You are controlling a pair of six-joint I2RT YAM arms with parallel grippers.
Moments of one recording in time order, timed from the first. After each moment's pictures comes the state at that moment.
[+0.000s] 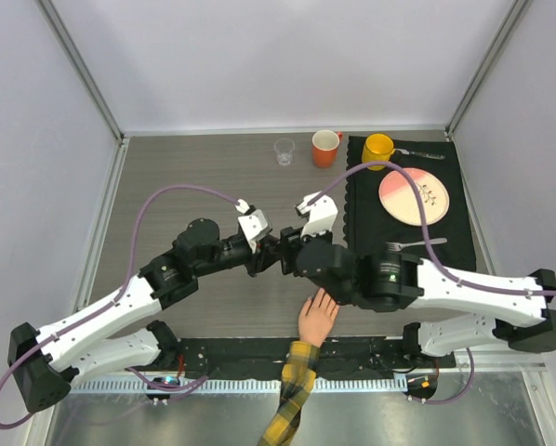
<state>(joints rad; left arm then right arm) -0.88 0.91 0.75 -0.02 0.28 0.01 1.40 1.23 1.28 -0.62 0.83 0.62</state>
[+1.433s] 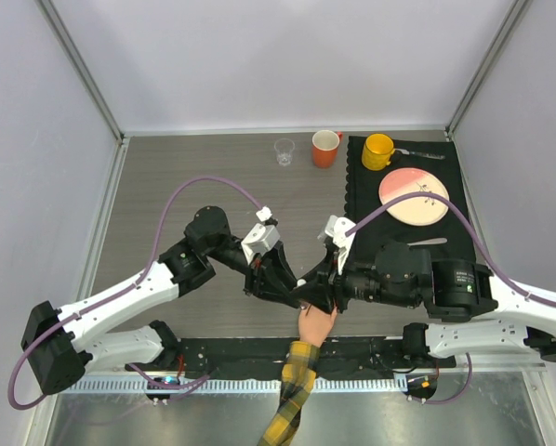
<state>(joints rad) -0.88 1.09 0.81 0.31 1.20 -0.27 1.41 0.88 1.19 -0.60 0.16 0.32</state>
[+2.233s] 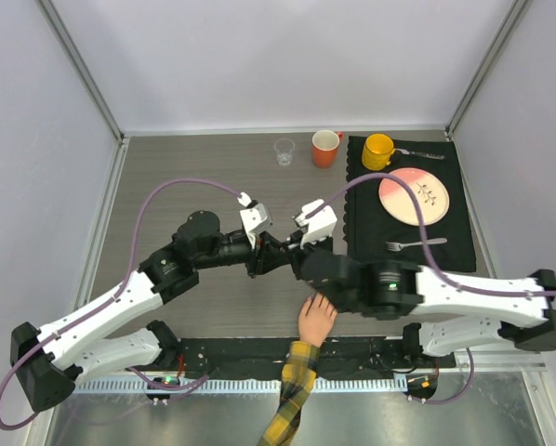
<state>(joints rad) -0.84 0.96 0.81 -0.03 0.49 -0.11 1.43 1.12 1.18 -0.50 0.80 0.42</state>
